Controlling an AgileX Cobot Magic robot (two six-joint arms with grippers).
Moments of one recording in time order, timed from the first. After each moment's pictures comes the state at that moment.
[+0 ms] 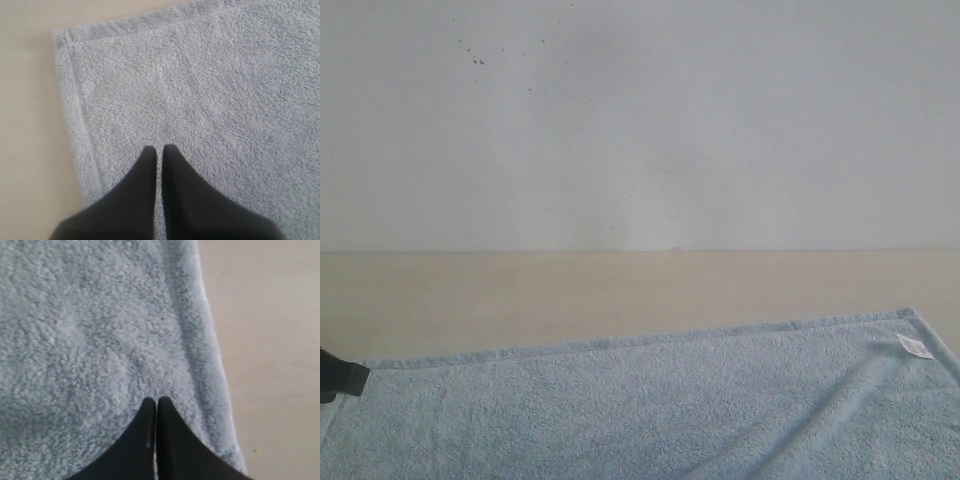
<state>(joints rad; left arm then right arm) -0.07 1.37 -0.69 -0.18 0.40 0.22 -0.07 1.56 -0.57 -0.45 0.38 0.36</state>
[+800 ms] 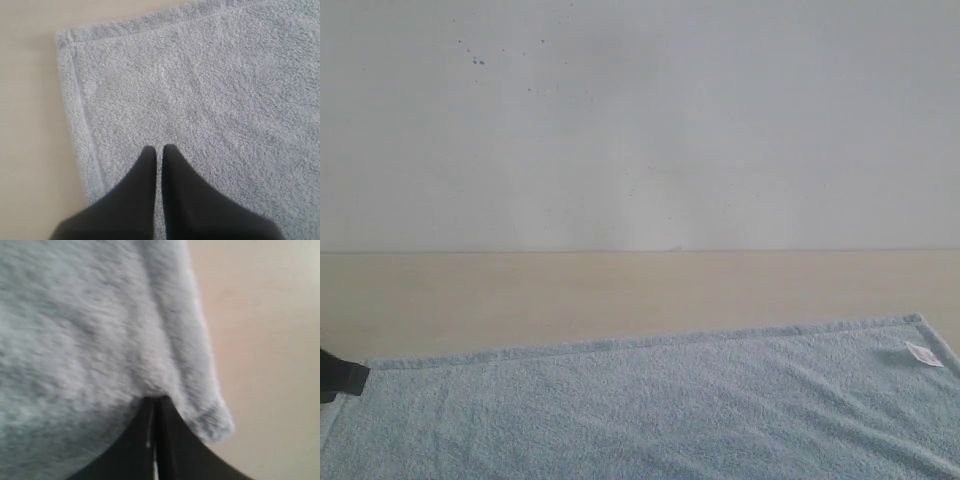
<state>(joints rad) -0.07 1.37 -0.69 -0.18 0.40 0.22 -0.07 1.67 -0.58 -0.67 0.56 0.66</state>
